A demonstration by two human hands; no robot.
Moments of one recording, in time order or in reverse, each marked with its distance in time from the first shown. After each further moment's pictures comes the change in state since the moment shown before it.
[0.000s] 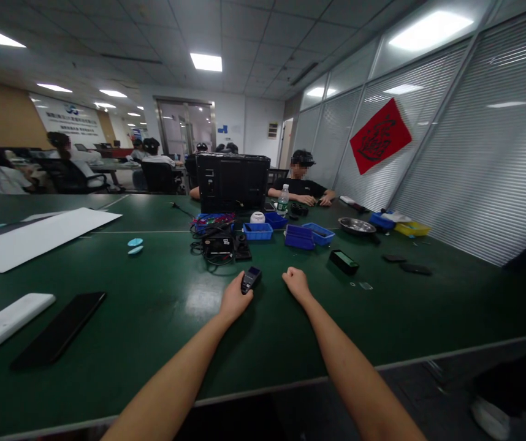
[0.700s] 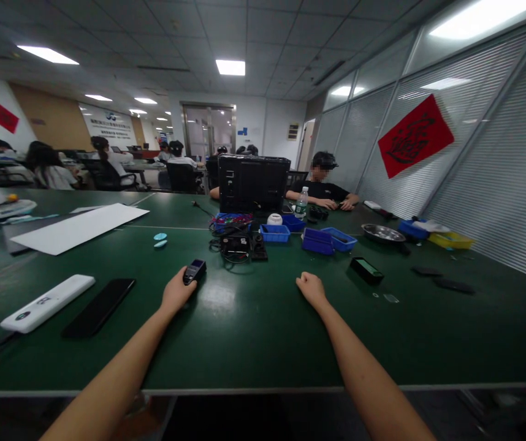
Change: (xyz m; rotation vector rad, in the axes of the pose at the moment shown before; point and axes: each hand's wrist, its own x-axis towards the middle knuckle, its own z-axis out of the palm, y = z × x) left_hand -0.018 -0.094 -0.152 0.330 0.164 -0.404; right_hand -0.002 -0.009 -0.003 -0.199 -0.136 0.011
